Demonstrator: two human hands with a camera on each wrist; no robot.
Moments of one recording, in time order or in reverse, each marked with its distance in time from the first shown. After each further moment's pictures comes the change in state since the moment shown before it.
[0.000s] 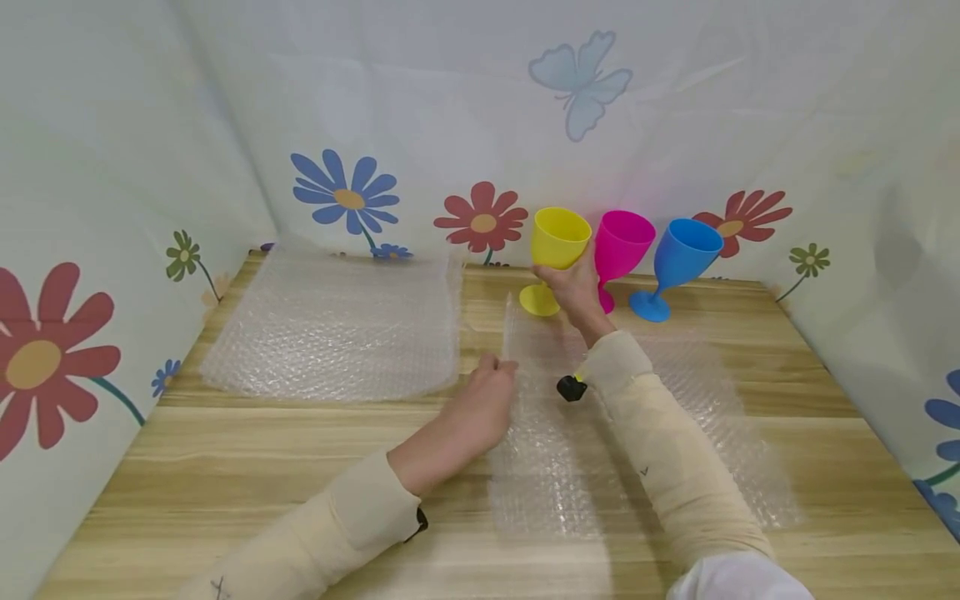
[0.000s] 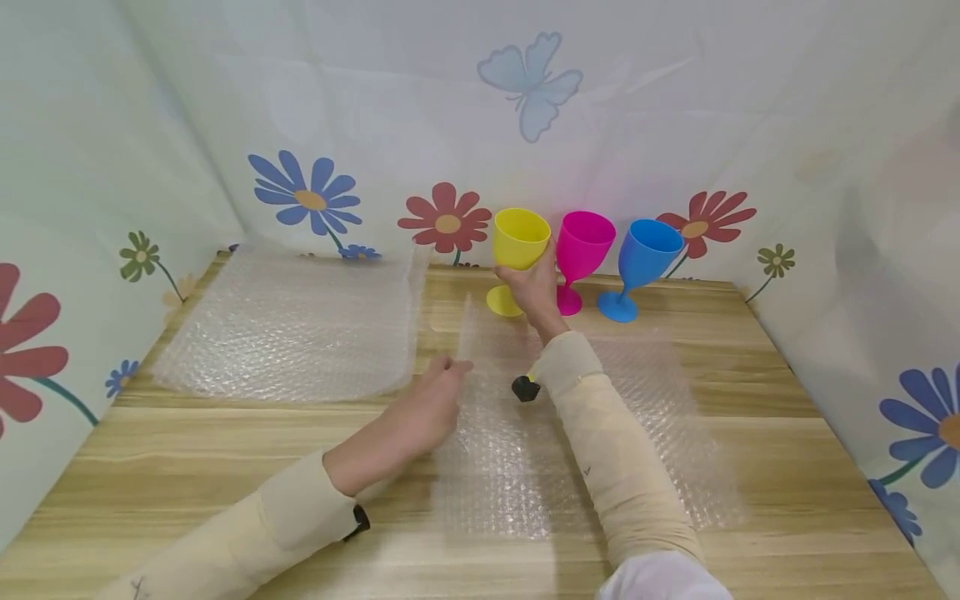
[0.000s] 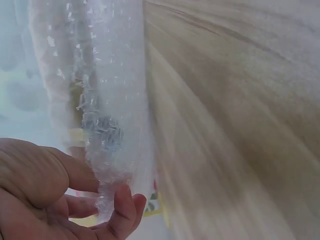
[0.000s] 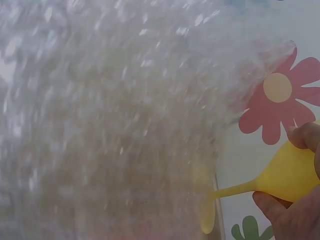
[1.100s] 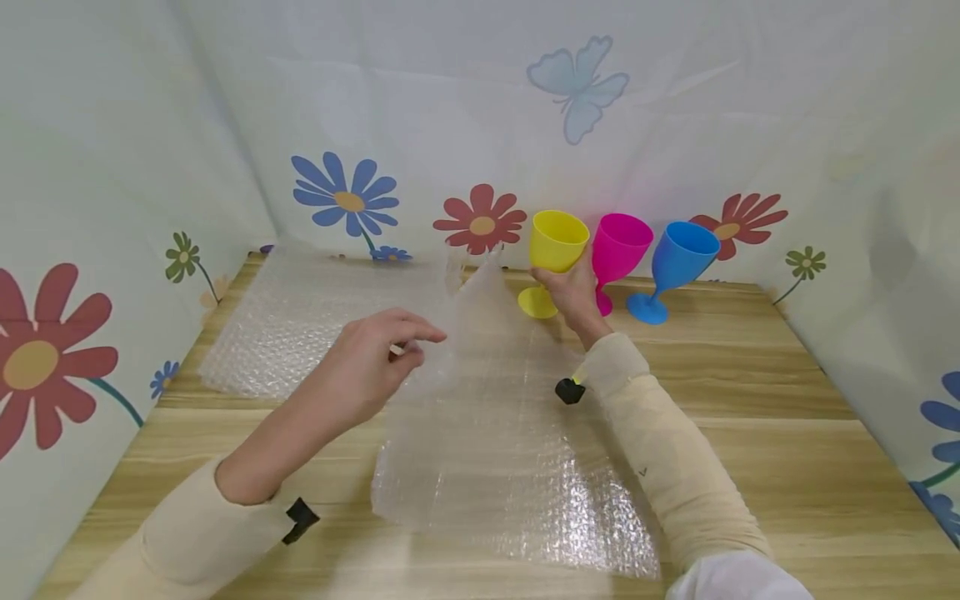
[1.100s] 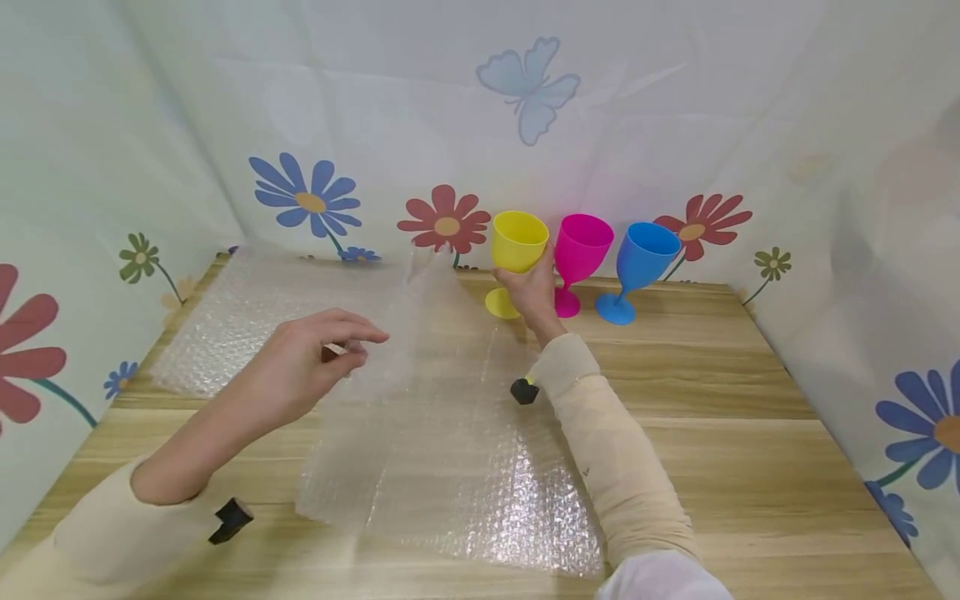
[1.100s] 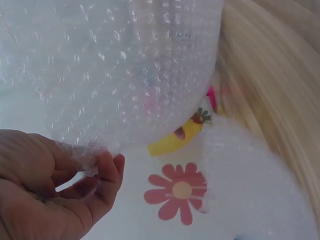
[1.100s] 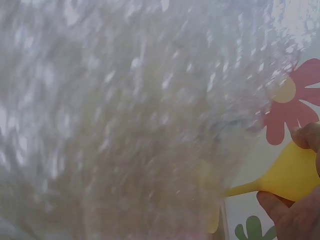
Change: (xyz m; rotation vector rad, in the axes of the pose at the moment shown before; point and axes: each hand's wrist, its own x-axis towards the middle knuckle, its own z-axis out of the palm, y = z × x) left_hand -0.061 -0.039 -0.120 -0.126 0.203 0.142; right_hand -0.002 0.001 0.001 -0.029 0.005 0.032
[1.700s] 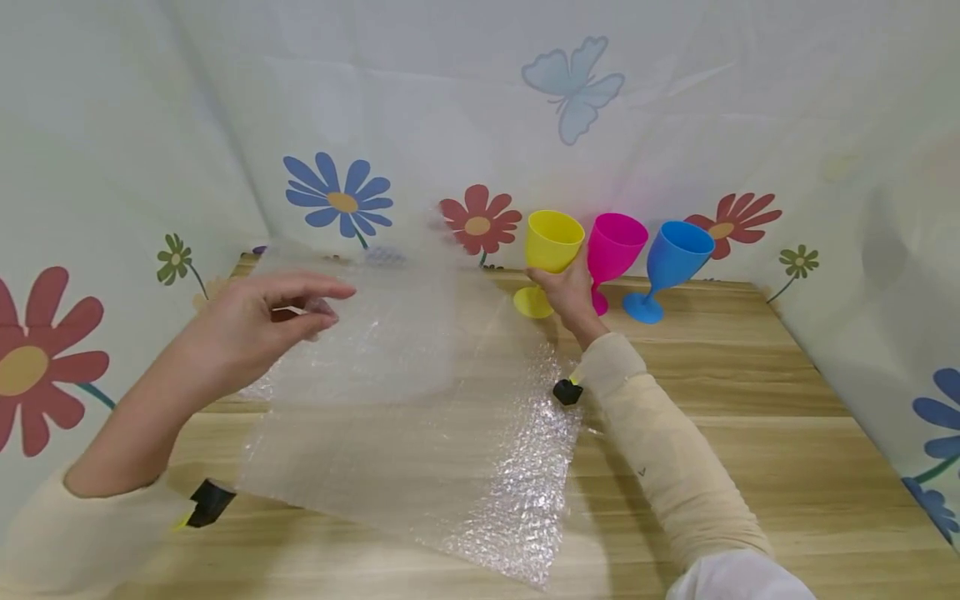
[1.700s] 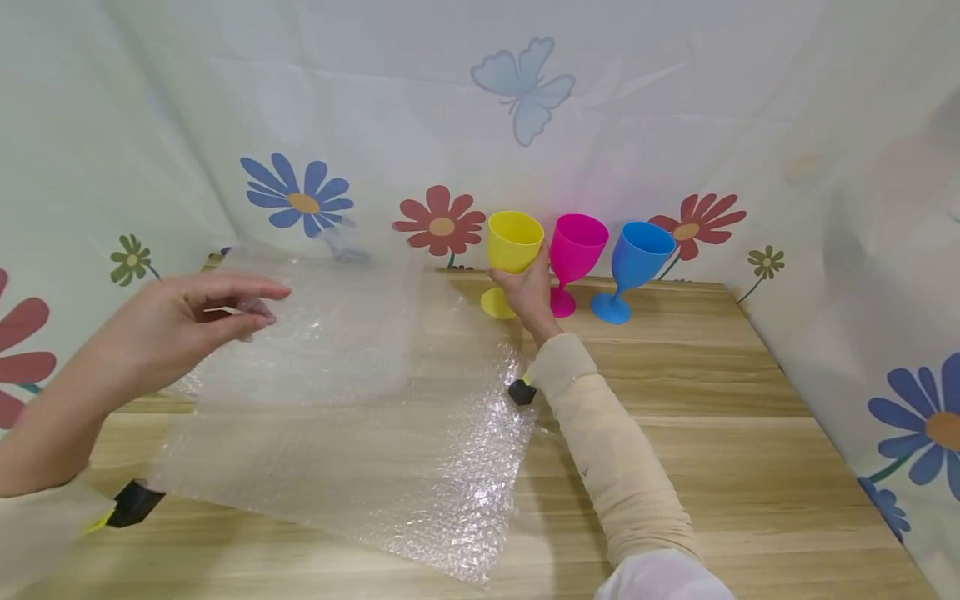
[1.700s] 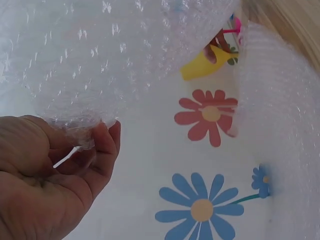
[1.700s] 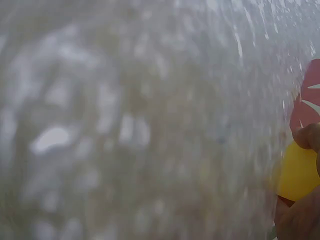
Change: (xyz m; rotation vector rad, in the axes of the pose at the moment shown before) left_hand -0.017 -0.033 -0.085 -0.047 0.051 -0.049; right_hand 0.001 0.002 -0.001 0.024 0.016 -0.040
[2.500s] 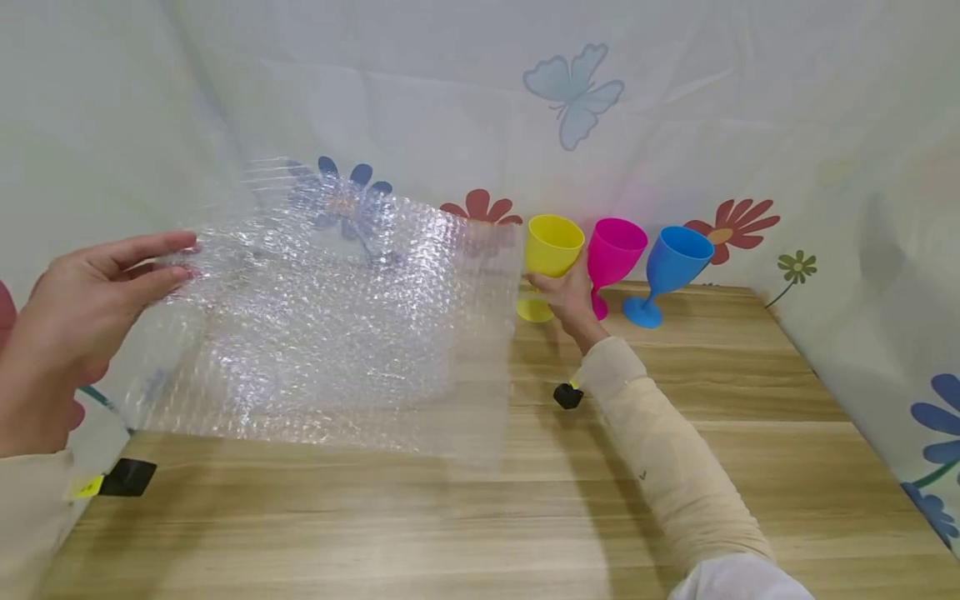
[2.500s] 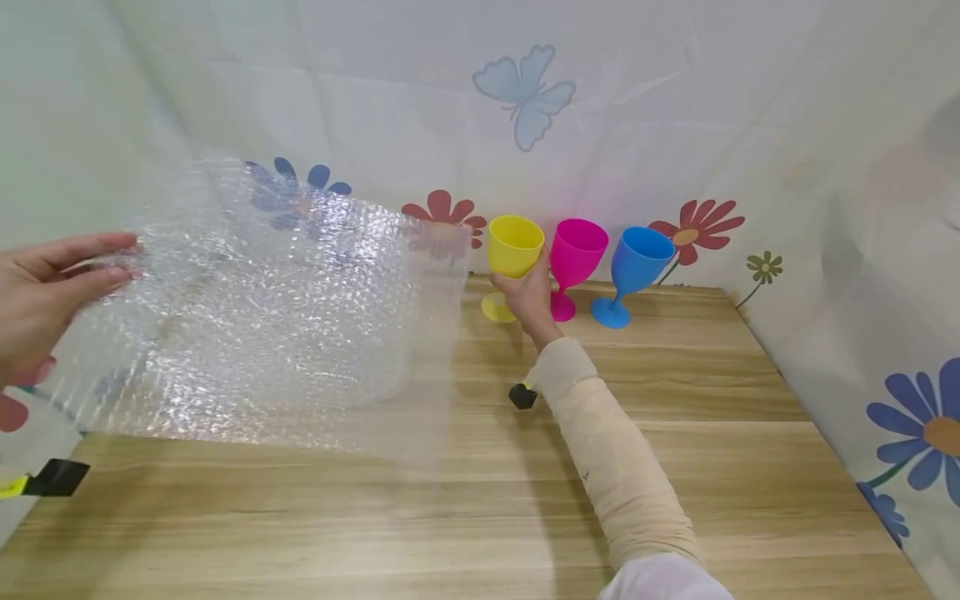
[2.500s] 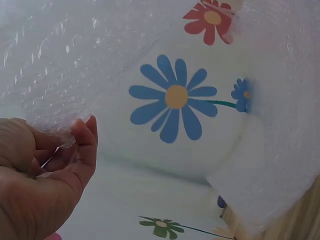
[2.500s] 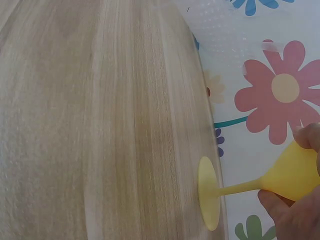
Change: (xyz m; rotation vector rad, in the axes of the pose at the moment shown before) left_hand -0.017 -0.112 -0.076 -0.198 0.229 -0.427; right_hand -0.002 -0.001 -0.001 -0.034 -0.004 -0.044
